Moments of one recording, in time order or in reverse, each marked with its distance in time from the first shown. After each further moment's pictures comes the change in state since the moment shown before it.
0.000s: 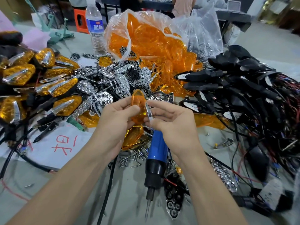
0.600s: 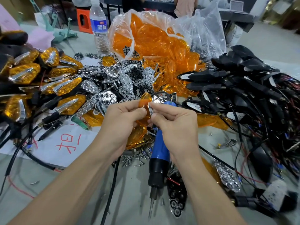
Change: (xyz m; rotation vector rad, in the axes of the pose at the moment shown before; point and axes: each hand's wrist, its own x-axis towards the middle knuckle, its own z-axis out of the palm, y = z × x) left_hand -0.007 0.000 0.002 0.049 0.009 0.036; right_hand -0.005 0.005 0.012 -0.031 0.152 -0.021
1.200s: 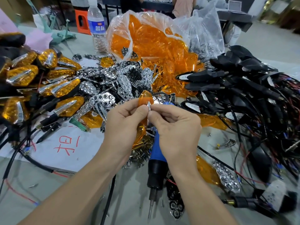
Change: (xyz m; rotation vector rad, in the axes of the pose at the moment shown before) left_hand -0.004 -0.011 0.011 -0.090 0.022 0.122; right_hand -0.011 -0.007 0.004 -0.047 0.116 -0.194
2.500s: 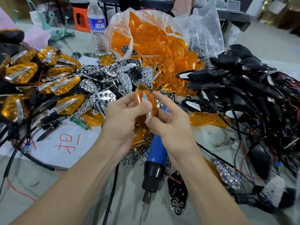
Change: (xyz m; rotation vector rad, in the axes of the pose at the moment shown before) left_hand 0.011 0.007 -0.004 -0.161 -0.011 -0.082; right_hand 0.006 0.002 -0.004 0.261 -0.310 0.304
